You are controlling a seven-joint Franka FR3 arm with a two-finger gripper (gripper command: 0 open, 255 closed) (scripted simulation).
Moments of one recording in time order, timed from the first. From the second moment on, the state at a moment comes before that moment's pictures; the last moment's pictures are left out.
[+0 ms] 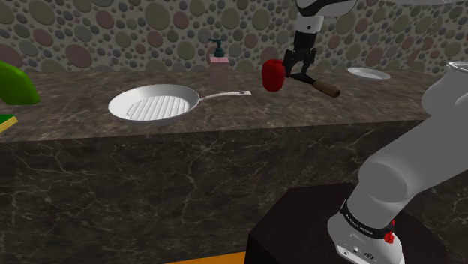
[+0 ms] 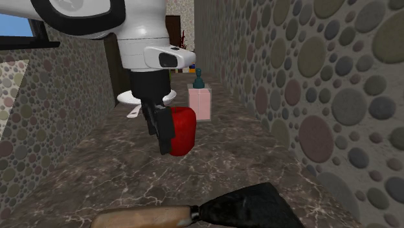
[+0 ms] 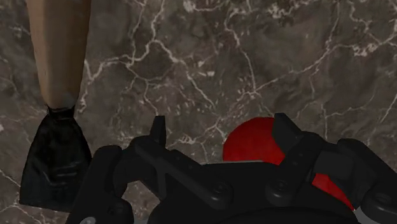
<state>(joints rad) -0.24 -0.34 -0.16 -2.07 -0.05 1.78 -0.13</state>
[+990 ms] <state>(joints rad) -0.37 -0.04 -0.32 -1.83 -0.06 1.78 -0.13</state>
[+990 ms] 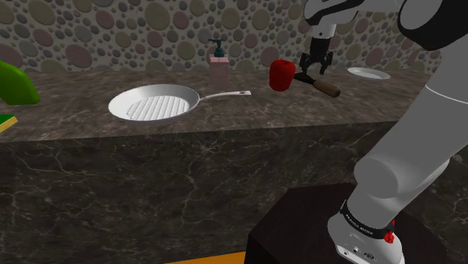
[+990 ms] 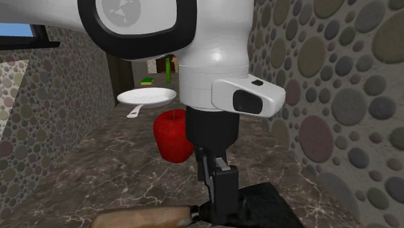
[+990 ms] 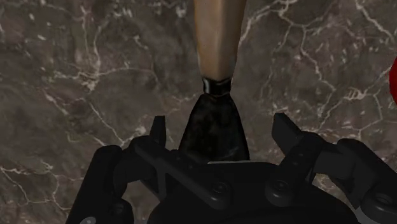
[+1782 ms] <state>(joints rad) -0.38 -0.04 -0.32 -1.90 -0.06 1.86 -0.13</state>
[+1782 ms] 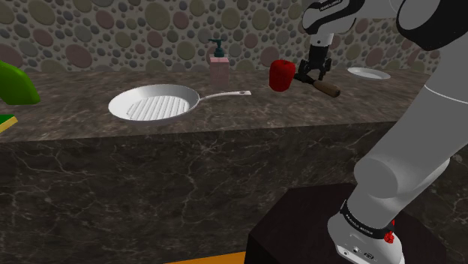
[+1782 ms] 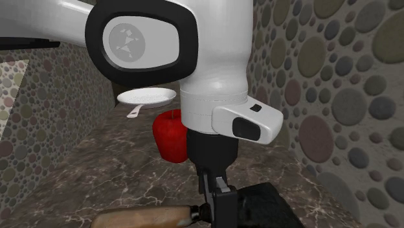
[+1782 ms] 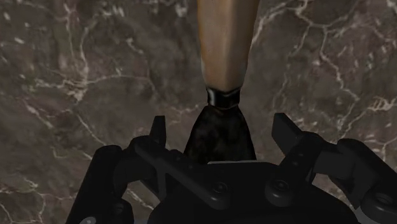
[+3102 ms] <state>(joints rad) -0.38 -0.04 -0.32 -1.78 -0.06 1.74 -0.13</state>
